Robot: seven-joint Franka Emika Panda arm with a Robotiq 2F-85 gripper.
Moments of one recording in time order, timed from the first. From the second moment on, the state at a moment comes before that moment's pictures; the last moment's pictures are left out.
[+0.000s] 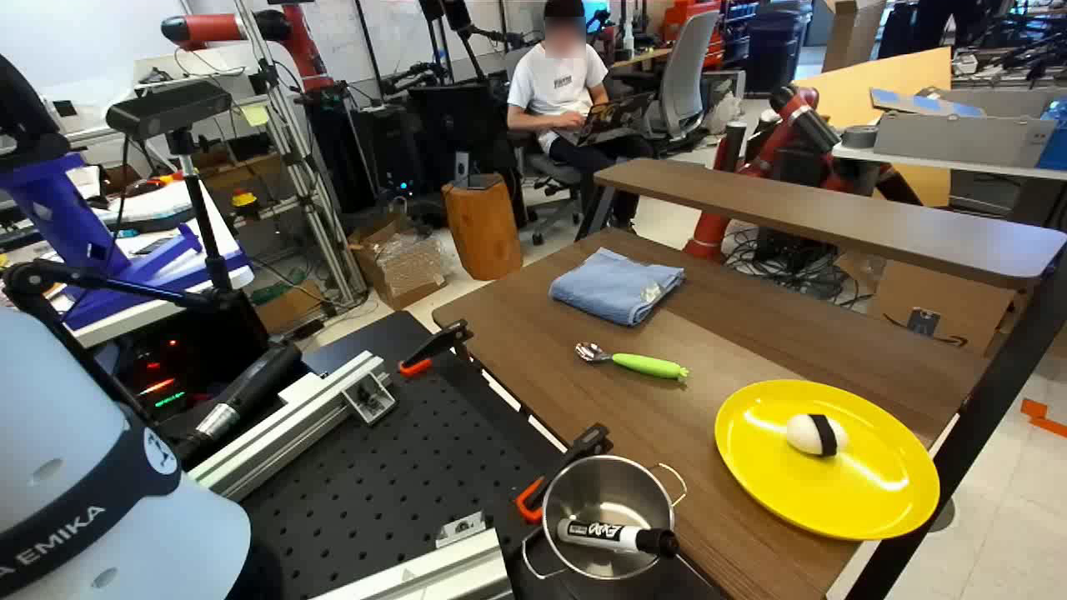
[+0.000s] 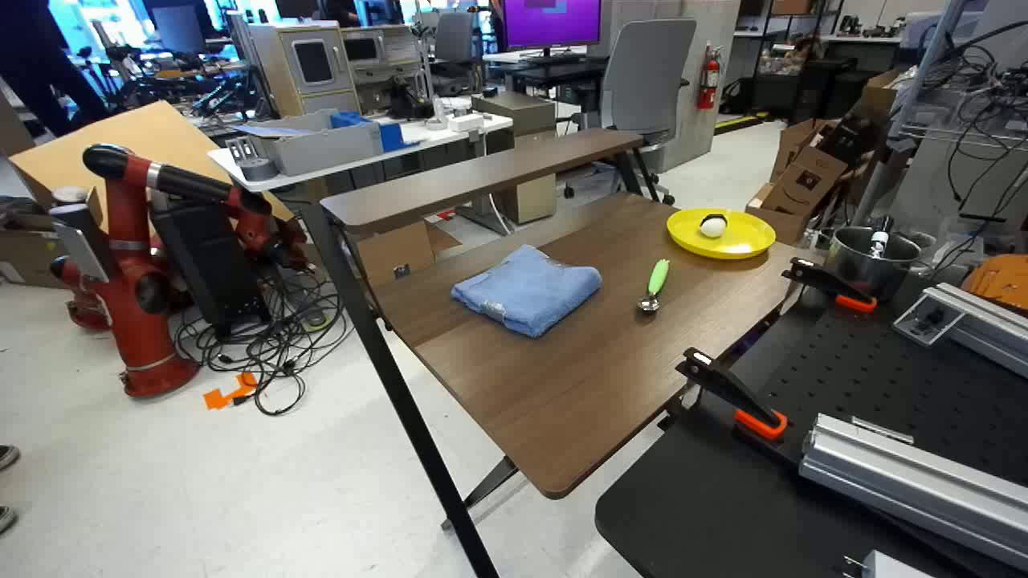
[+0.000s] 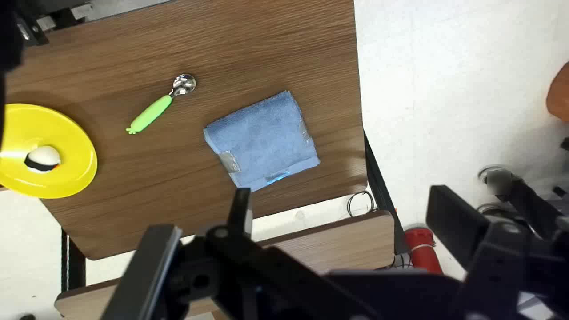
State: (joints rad) arm 0.07 -0.51 0.27 -2.46 0.15 2.24 0.45
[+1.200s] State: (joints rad) arm -0.03 -0.36 0.17 -2.62 0.06 2.40 0.43
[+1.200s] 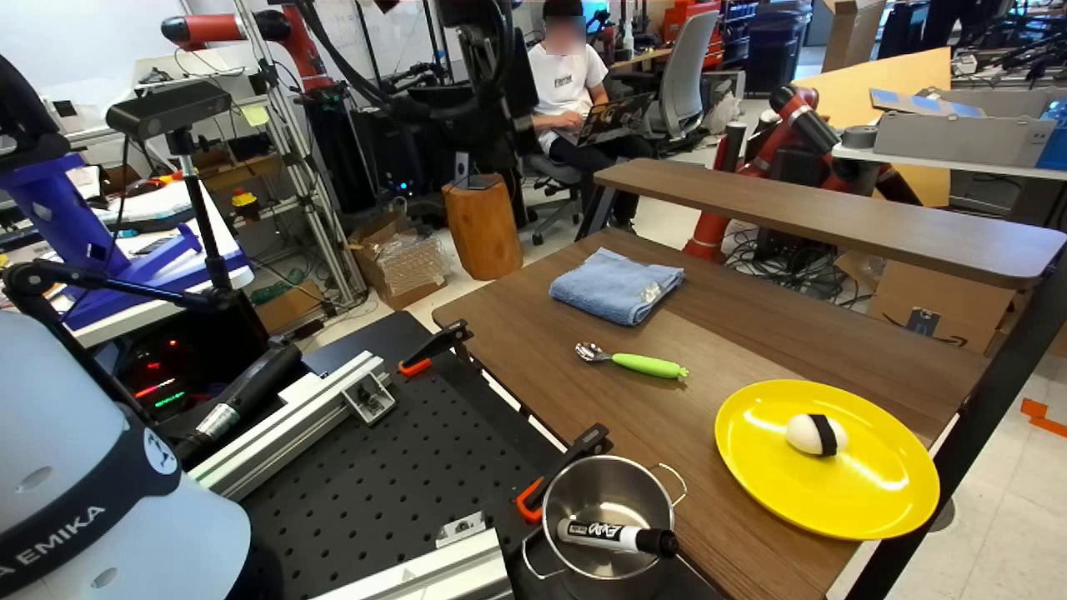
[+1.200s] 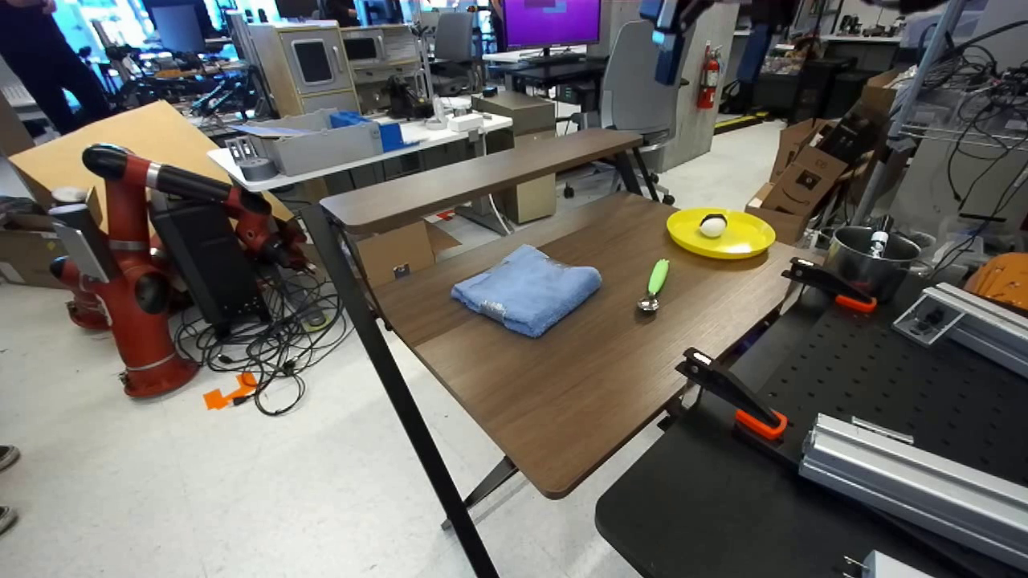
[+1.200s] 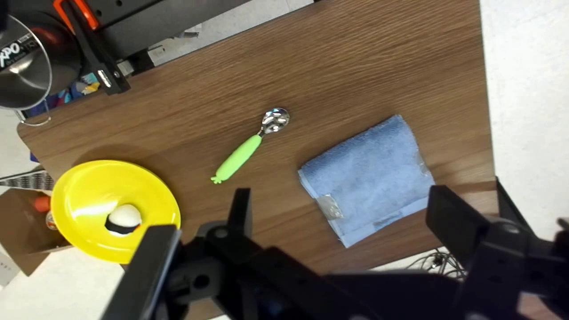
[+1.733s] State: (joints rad) arm -0.12 -0.11 0.00 -2.63 0.03 2.61 0.30
